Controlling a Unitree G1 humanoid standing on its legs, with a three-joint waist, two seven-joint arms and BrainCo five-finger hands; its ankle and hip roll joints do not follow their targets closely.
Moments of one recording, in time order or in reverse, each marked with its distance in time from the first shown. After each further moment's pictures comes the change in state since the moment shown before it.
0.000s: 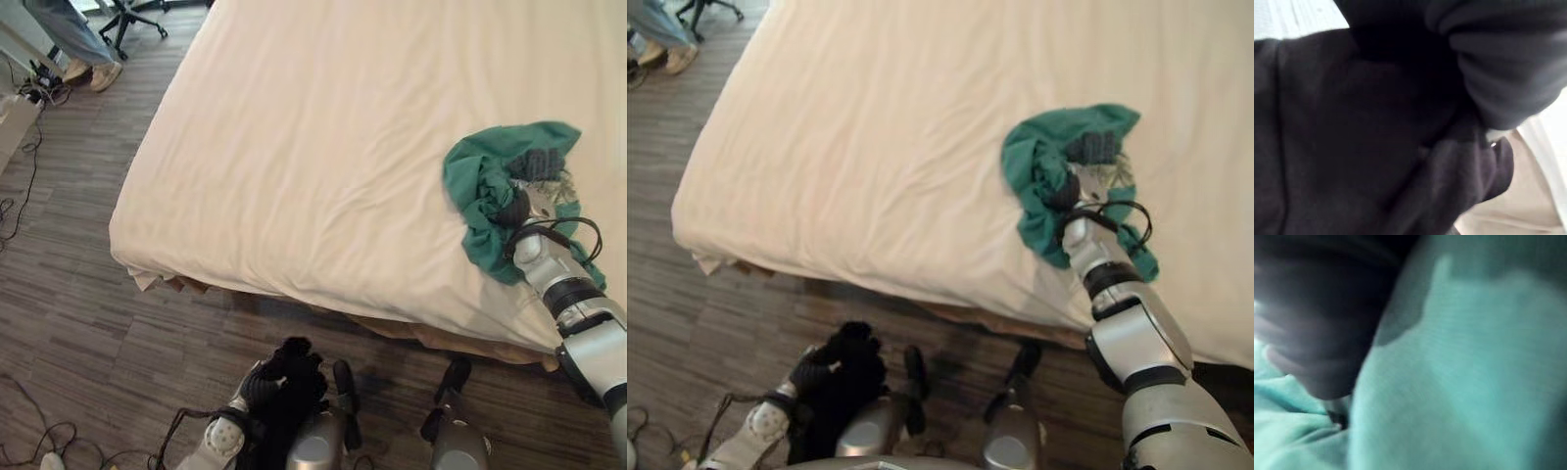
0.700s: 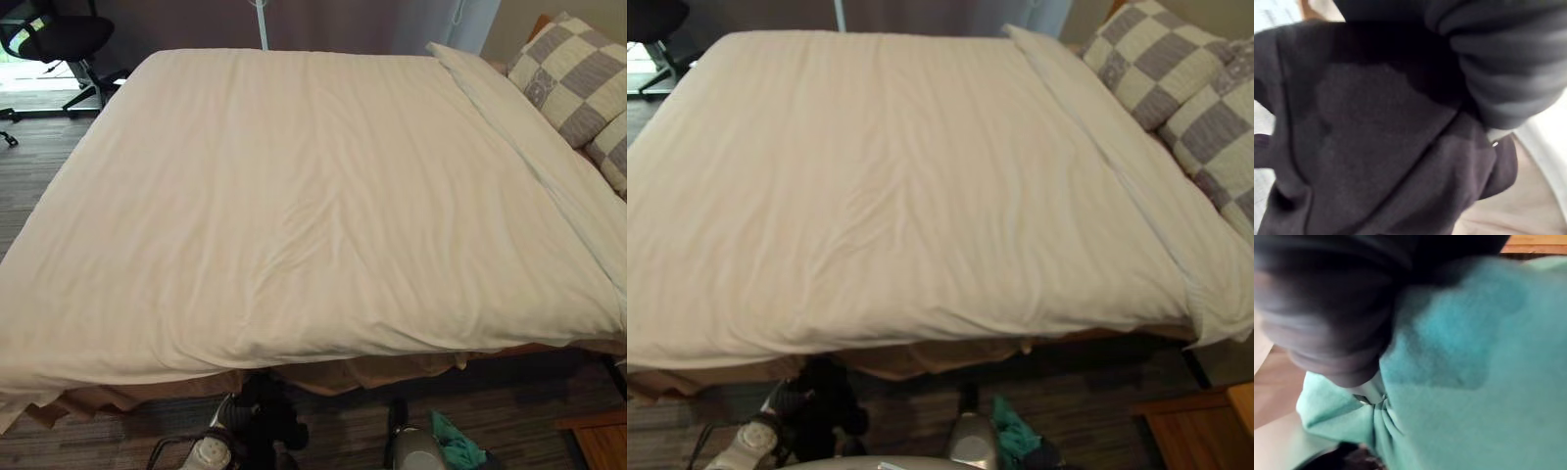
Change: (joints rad) left arm -0.069 -0.114 0.180 0.522 0.078 0.057 0.049; right arm 1.032 0.240 -0.130 -0.233 0.235 -0.026 0.324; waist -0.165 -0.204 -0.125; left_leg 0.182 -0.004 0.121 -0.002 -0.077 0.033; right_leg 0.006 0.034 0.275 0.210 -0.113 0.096
